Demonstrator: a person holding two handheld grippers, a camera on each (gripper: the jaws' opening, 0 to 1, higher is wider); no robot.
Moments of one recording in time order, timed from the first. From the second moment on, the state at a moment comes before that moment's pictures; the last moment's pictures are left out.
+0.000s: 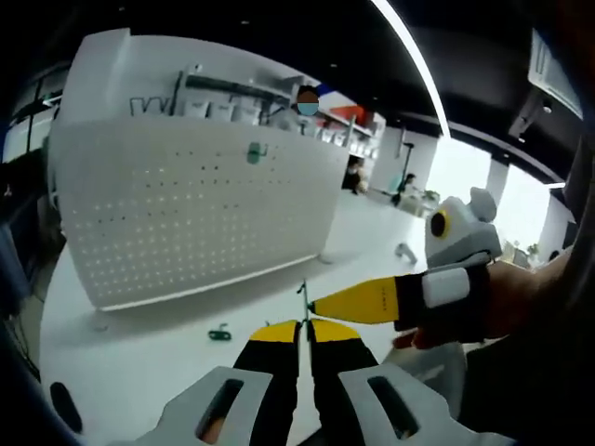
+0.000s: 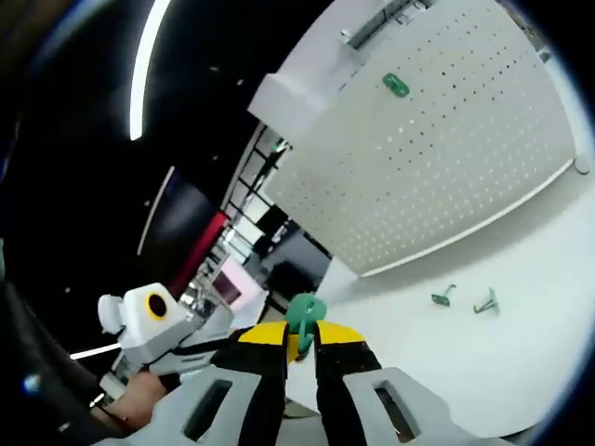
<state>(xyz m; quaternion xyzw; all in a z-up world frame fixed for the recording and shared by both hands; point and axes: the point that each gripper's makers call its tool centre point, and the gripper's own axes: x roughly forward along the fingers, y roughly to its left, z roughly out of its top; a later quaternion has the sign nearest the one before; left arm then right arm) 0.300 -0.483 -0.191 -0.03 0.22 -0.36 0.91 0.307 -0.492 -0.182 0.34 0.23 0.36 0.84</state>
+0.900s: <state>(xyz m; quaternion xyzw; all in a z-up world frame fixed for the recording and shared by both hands) 0.302 -0.480 -0.196 0.02 0.21 -0.37 0.91 0.309 -0.486 -0.184 0.33 0.24 0.37 0.83</state>
